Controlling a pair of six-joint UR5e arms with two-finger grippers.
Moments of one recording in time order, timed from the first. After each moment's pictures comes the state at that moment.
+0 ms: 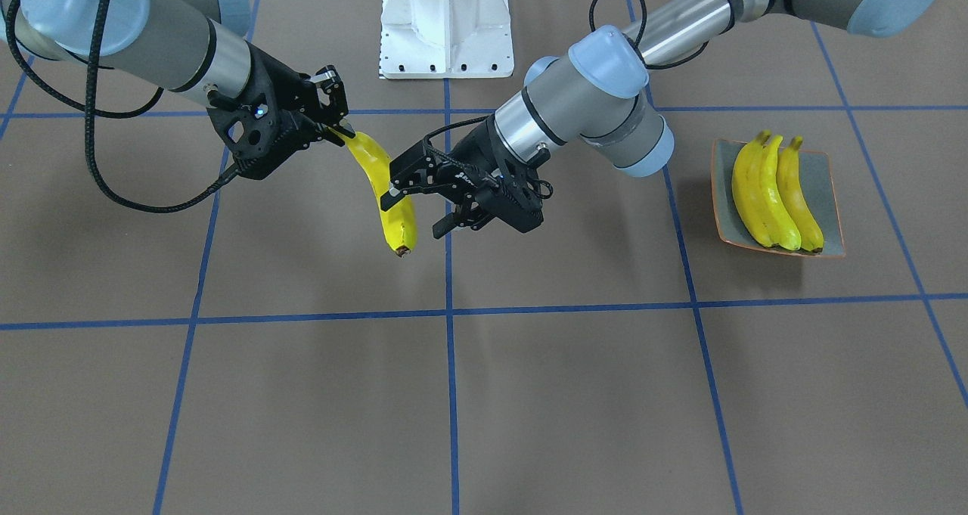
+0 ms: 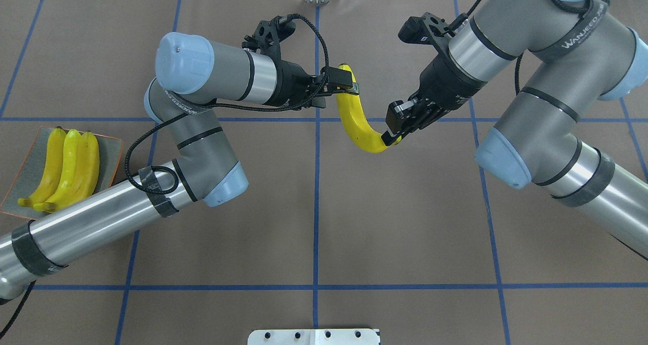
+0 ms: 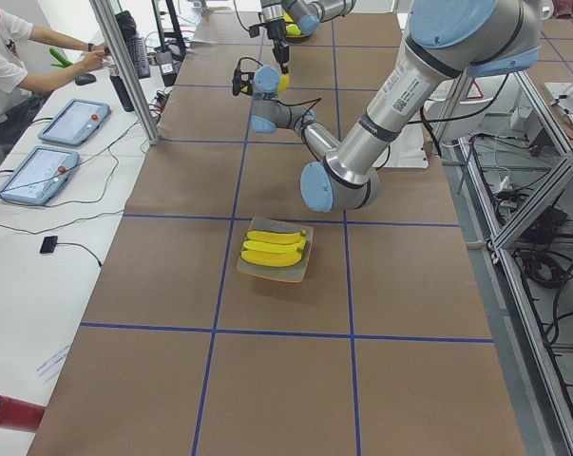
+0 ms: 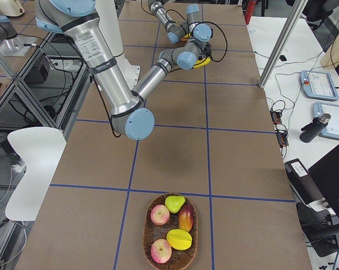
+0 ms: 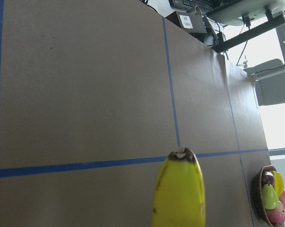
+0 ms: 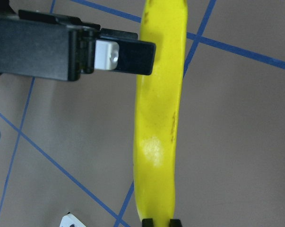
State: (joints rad) left arm -0.66 -2.38 -1.34 -2.65 -1.98 -1.50; right arm 0.85 -1.03 1.83 -1.41 2.57 0.73
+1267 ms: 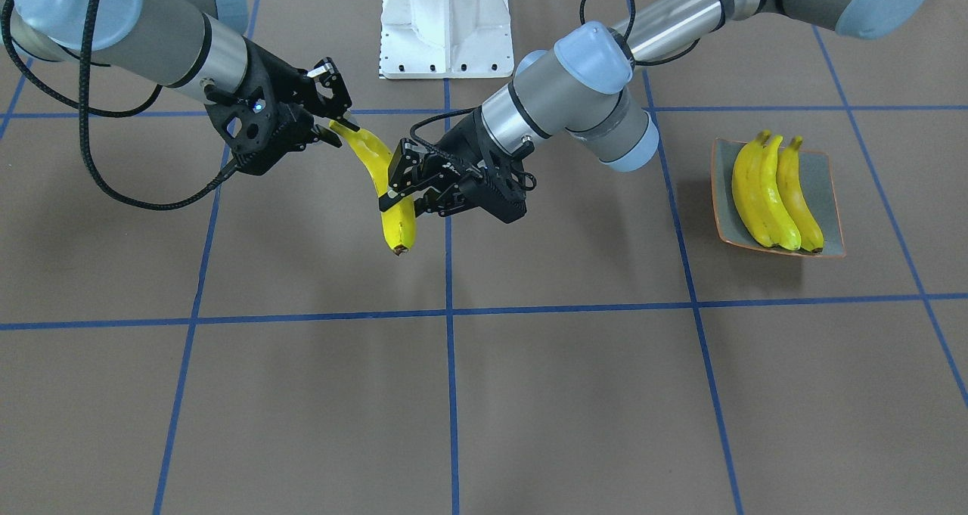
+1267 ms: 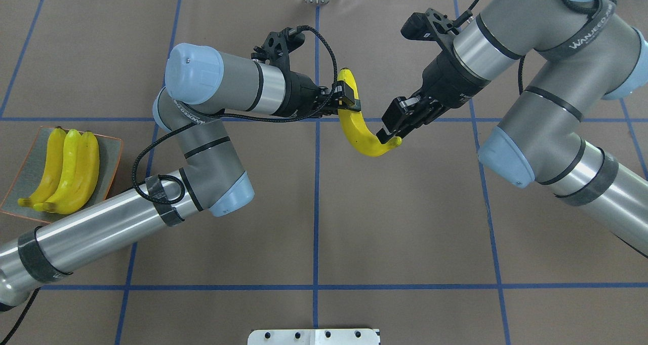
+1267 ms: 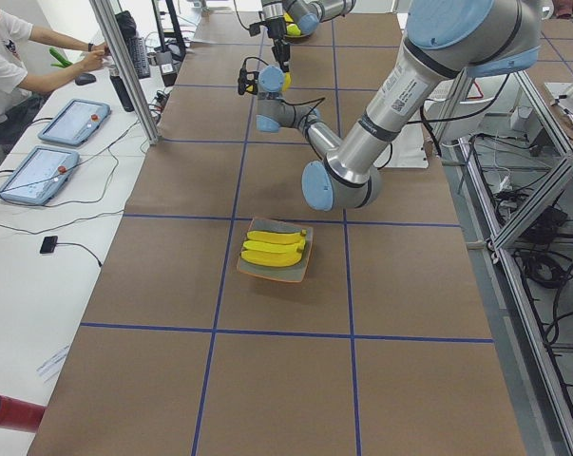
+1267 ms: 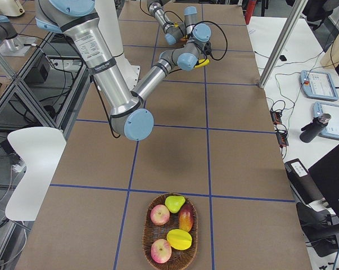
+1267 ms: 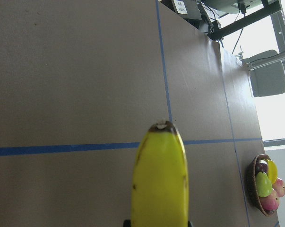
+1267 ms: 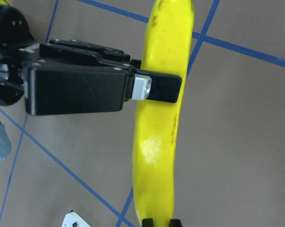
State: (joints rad) left arm -0.63 -2.38 -1.34 -2.65 -1.98 -1.50; right arm 0.87 -1.05 1.83 -1.32 2.57 0.75
